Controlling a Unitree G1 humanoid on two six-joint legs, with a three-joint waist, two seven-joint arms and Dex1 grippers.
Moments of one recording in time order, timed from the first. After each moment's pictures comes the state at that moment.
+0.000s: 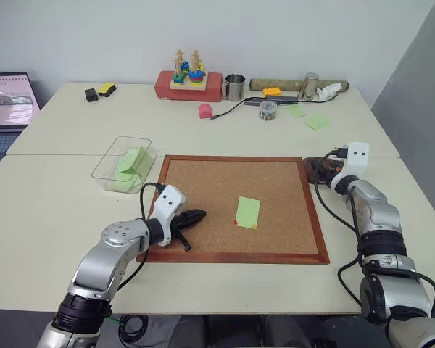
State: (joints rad) left arm -0.18 0.57 -0.10 -0.20 -0.31 0.57 -0.72; right arm -0.66 -0.35 -0.25 0.54 0.23 0.36 0.28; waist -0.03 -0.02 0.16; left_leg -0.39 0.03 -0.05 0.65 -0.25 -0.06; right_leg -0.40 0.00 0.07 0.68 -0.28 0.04
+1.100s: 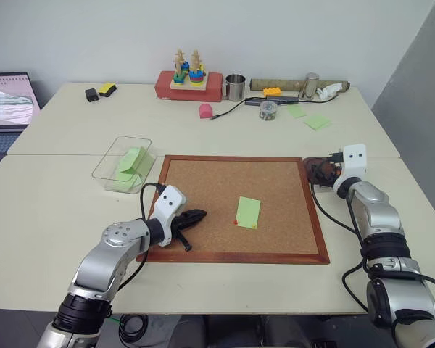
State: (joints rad) left arm -0.18 0.57 -0.10 -0.20 -0.30 0.56 -0.72; right arm -0.63 -0.40 -0.17 0.56 0.10 0.28 0.28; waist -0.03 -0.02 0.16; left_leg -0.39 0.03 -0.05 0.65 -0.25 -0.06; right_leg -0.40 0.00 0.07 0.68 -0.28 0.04
